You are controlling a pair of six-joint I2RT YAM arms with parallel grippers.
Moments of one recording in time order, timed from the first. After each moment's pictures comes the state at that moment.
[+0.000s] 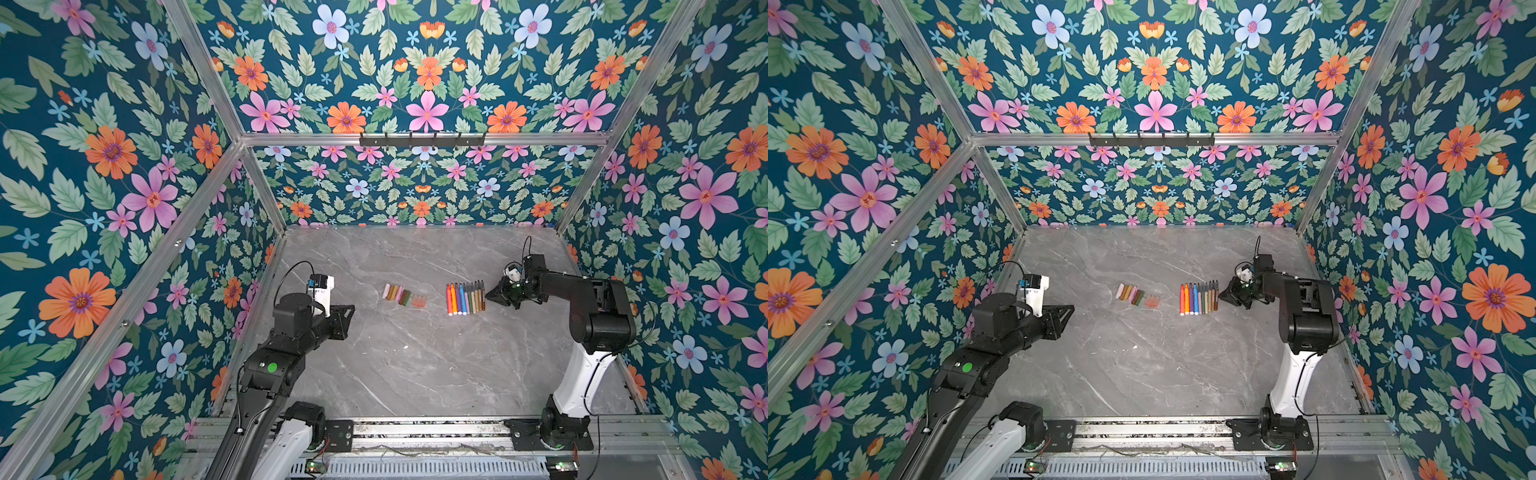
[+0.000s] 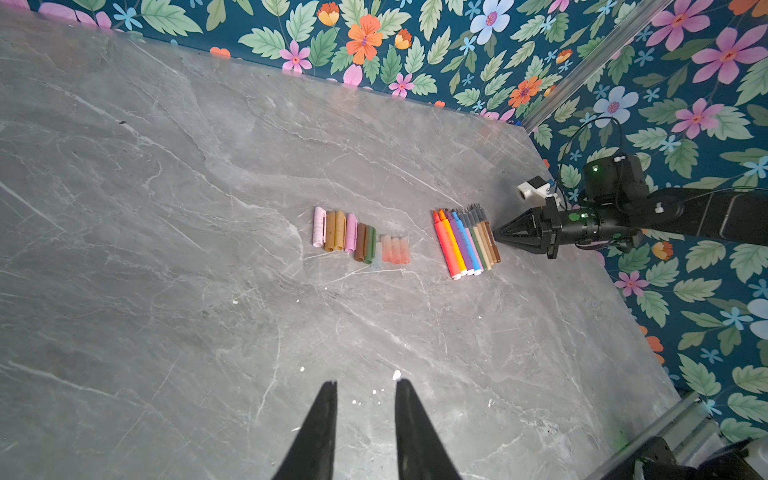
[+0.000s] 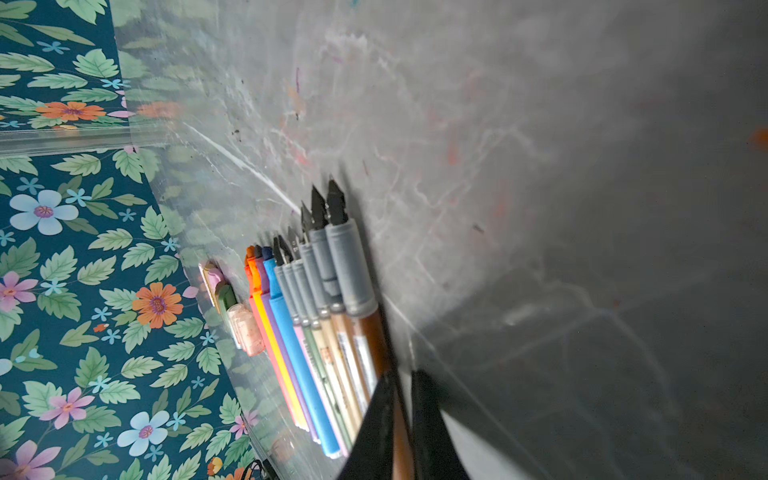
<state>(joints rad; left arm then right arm) -0.29 0.66 0.80 -0.67 0.26 -0.31 -0.07 1.97 1.14 -0.36 -0.68 0.47</state>
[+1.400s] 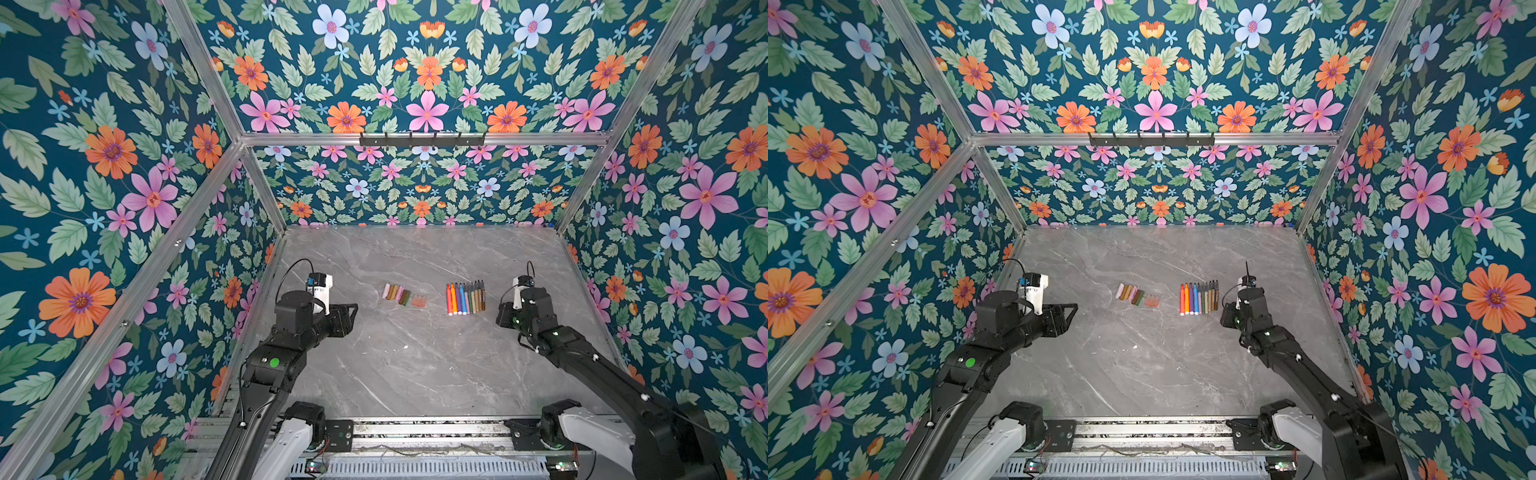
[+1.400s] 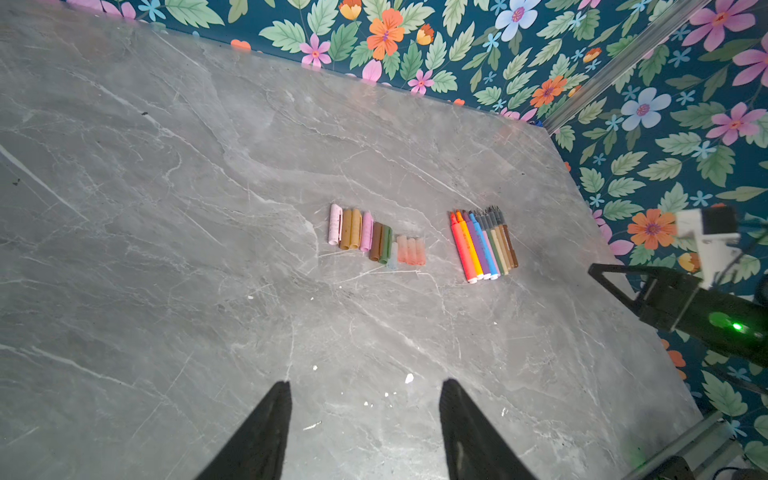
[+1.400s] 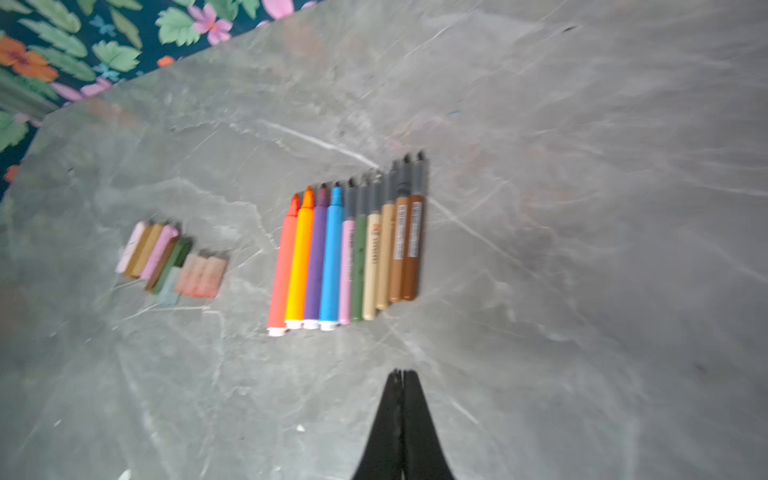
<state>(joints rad) -0.27 0.70 0.81 -0.67 0.24 -0.31 0.28 0.98 0.49 -0.15 0.09 0.42</state>
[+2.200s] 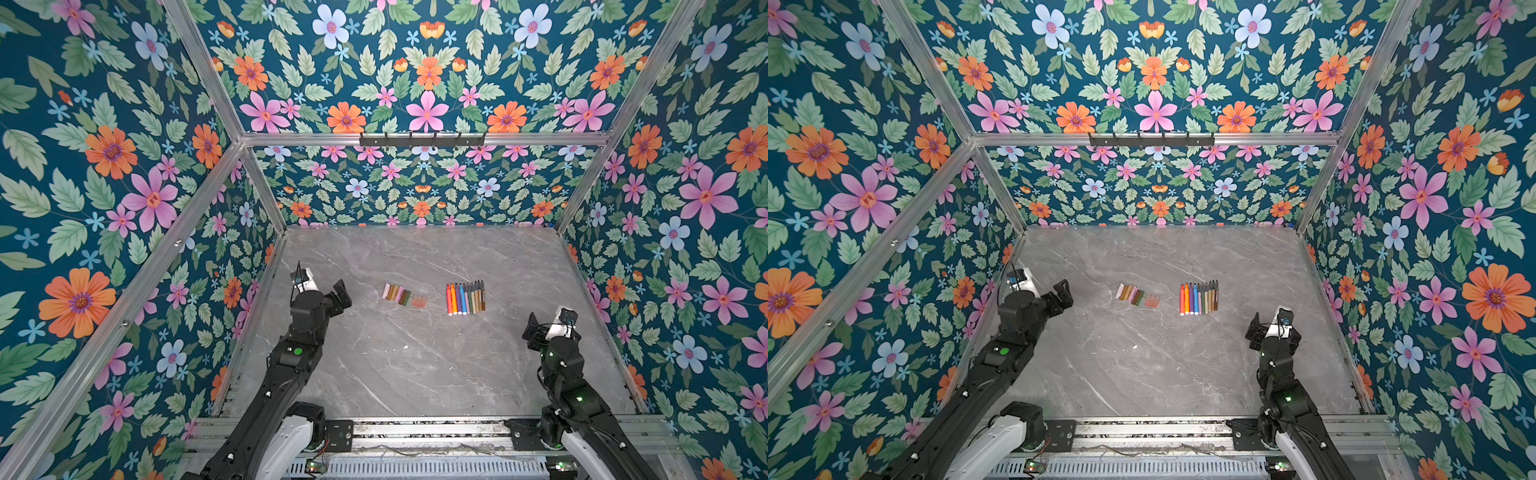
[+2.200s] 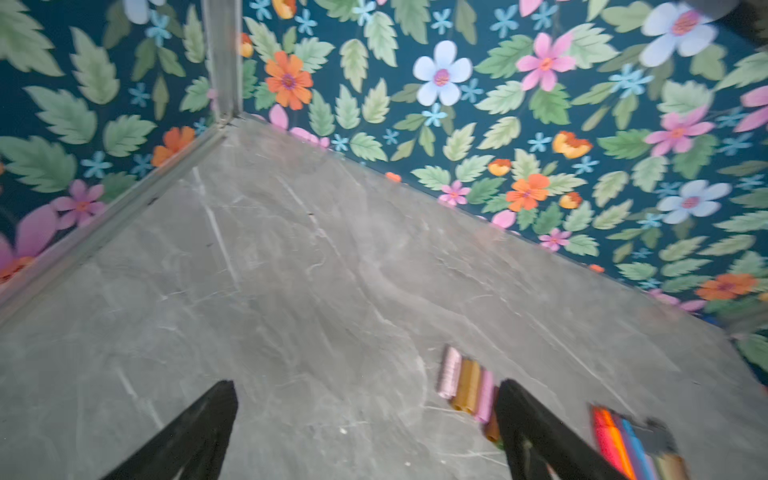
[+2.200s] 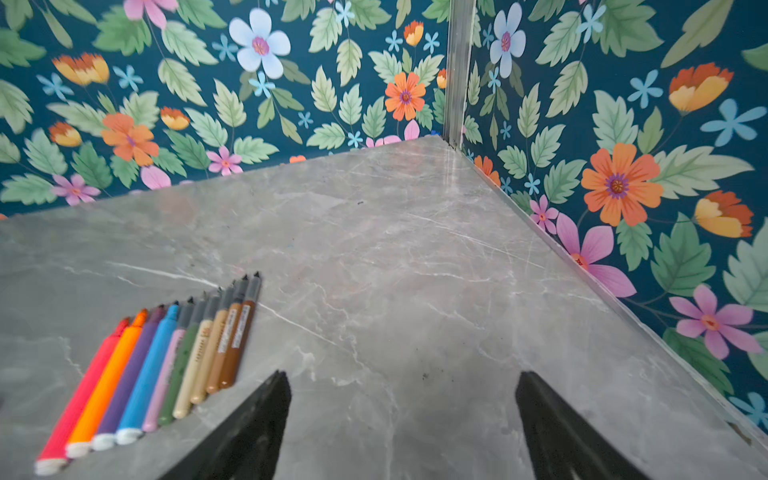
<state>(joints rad) -0.27 0.79 0.45 0.02 -0.33 -0.44 0.28 0.43 0.09 0.04 0.53 0.17</state>
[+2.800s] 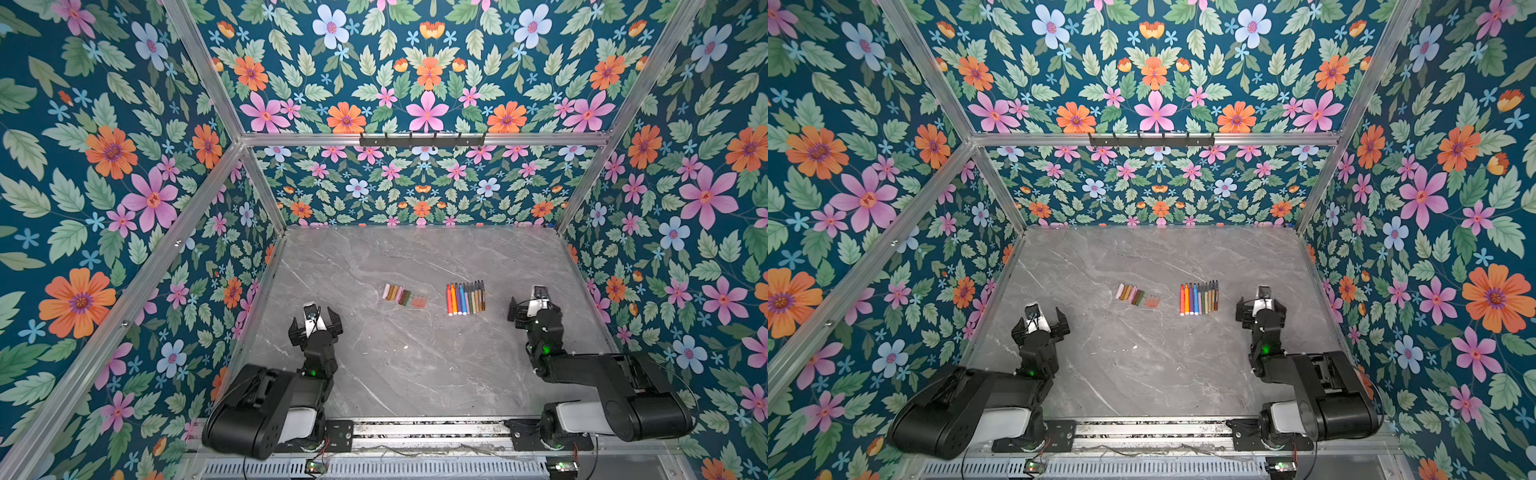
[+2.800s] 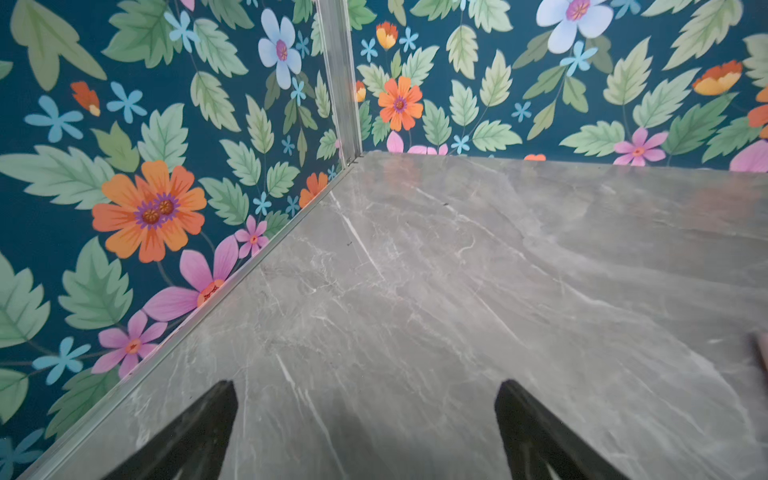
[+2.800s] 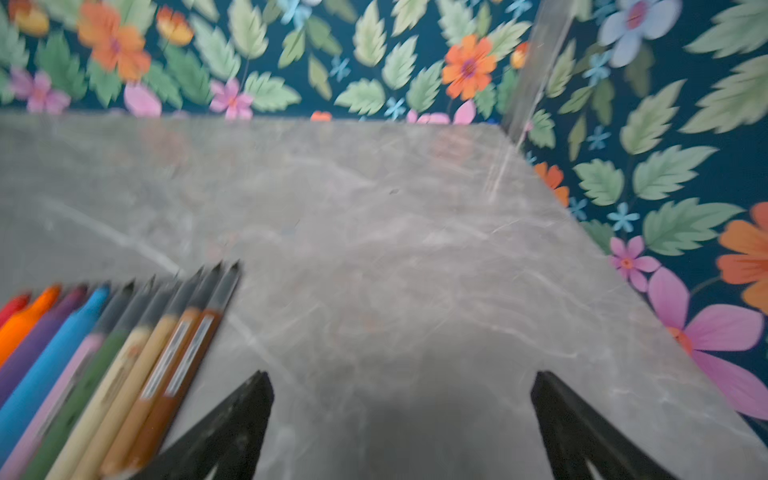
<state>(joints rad) -0.26 1.40 0.01 1.25 -0.64 -0.01 0.02 1.43 0.17 1.00 0.25 0.04</state>
